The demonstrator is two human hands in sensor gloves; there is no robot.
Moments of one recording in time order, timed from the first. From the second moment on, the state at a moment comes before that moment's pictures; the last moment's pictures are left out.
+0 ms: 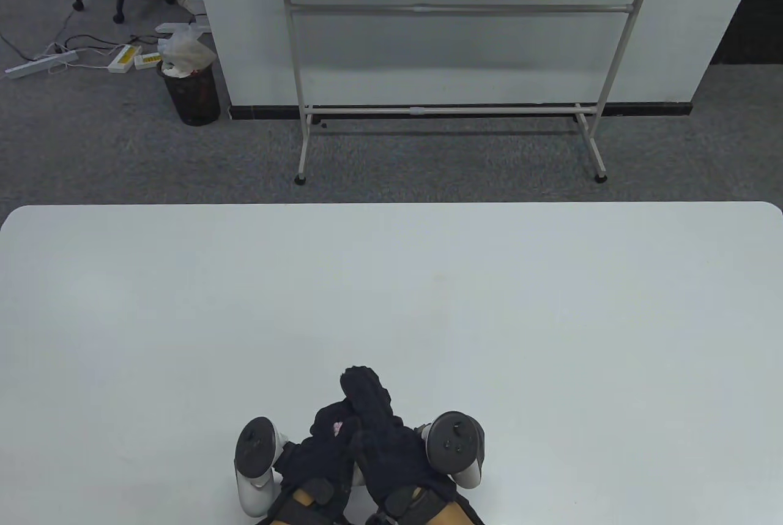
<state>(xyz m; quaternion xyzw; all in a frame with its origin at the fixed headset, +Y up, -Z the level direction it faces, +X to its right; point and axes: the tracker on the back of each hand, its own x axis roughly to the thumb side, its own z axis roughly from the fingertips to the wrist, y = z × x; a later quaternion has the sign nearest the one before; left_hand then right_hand) -0.162 -0.747 -0.267 -0.05 -0.17 0.70 0.69 0.007 -0.718 -0.275 0.33 0.07 0.68 0.65</state>
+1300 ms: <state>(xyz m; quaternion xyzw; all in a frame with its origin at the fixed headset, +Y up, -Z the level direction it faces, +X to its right) -0.168 -0.737 -0.262 0.00 -0.20 0.72 0.66 0.003 -0.716 -0.273 0.26 0.09 0.63 0.72</state>
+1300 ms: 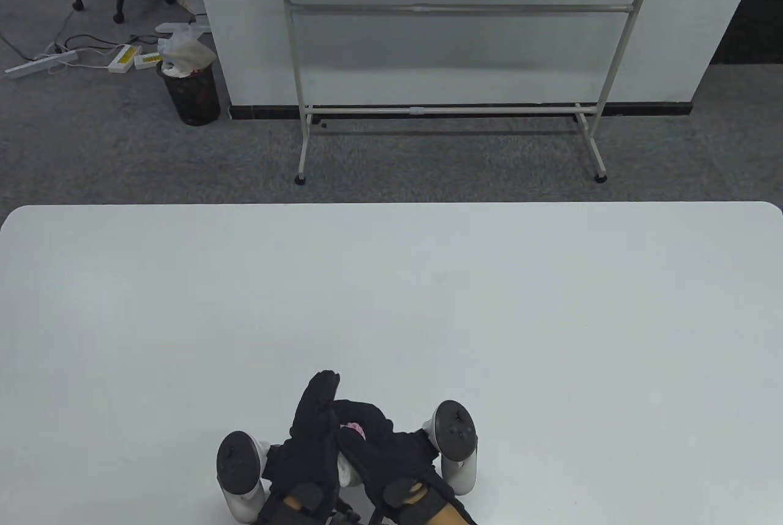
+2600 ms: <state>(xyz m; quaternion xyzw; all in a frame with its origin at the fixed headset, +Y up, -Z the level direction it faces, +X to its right) -0.181 -0.725 -0.271 0.06 -0.18 0.73 0.66 0.014 -0.719 -0.277 0.29 0.09 0.65 0.70</state>
